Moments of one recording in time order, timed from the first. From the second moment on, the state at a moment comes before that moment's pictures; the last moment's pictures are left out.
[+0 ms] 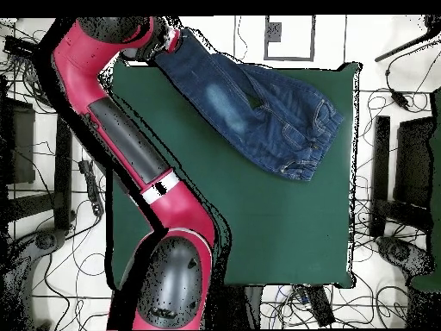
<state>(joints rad) -0.13 -0.13 1.46 0.84 1.36 -1.59 -0.23</state>
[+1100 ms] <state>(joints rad) -0.13 -0.13 1.46 0.84 1.36 -1.58 -0.23</state>
